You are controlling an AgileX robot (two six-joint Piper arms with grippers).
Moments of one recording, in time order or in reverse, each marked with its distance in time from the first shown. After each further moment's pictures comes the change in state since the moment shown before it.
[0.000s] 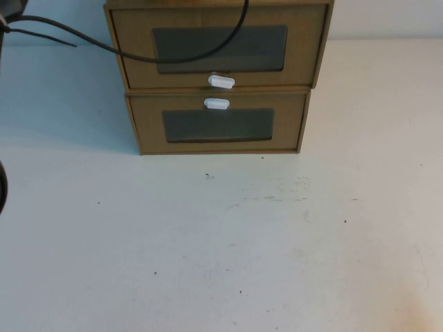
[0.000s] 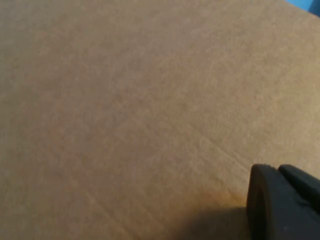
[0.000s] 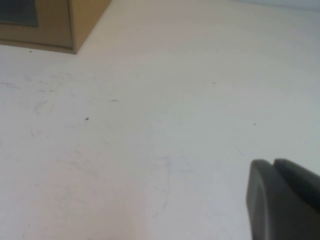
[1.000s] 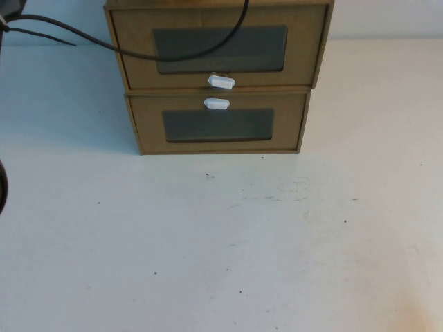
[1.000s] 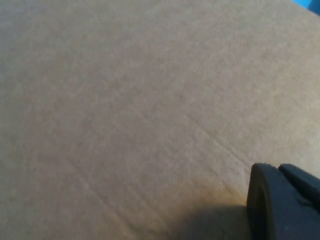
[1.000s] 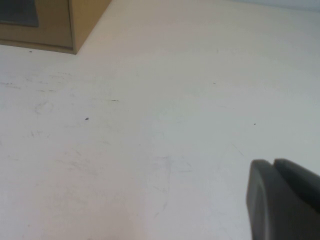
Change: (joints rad) right arm 0.000 0.000 0.000 0.000 0.000 0.000; left arm 0.000 0.002 -0.011 0.010 0.025 -0.061
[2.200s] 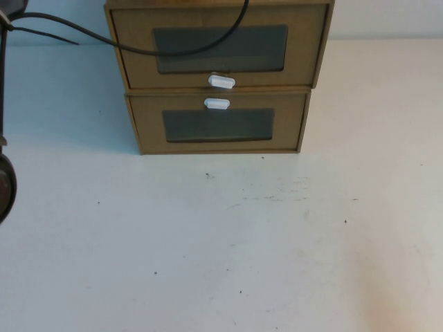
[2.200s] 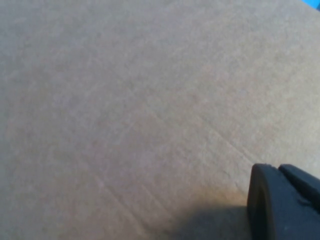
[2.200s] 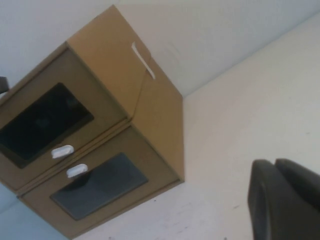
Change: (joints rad) right arm 0.000 0.000 -0.010 0.735 -0.187 0.000; left arm 0.000 0.038 -0.086 0.039 0.037 -0.062
